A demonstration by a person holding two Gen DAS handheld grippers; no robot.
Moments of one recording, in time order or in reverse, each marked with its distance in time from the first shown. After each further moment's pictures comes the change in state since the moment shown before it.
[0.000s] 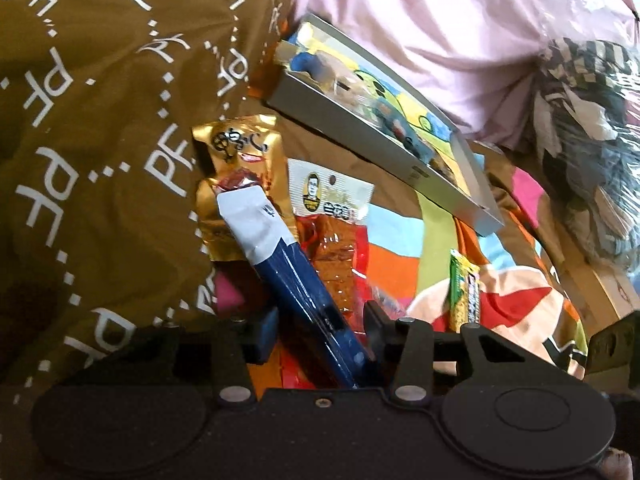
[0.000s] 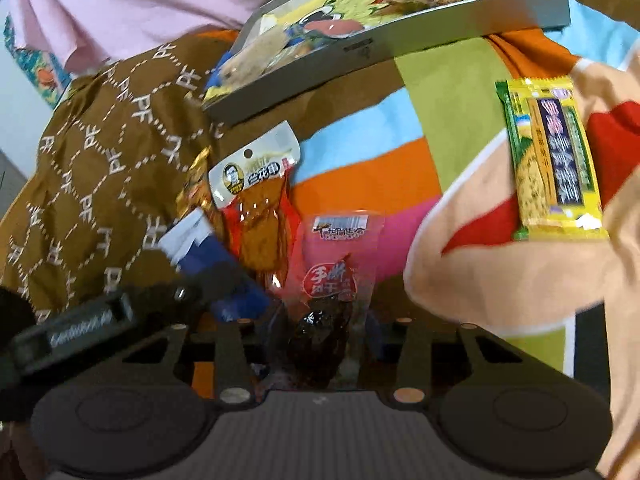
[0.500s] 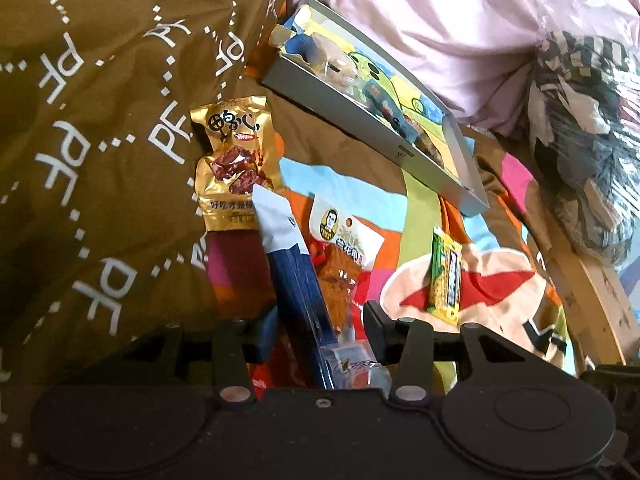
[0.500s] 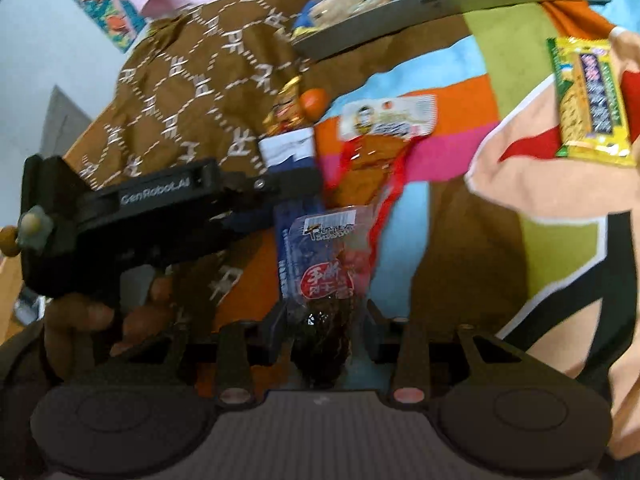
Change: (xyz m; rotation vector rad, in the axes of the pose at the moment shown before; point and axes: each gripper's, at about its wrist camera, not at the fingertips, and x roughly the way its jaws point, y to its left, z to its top) left arm -0.021 -0.008 -0.007 -0.022 0.076 -0.010; right arm -0.035 0.018 -0.042 -0.107 0.125 0.192
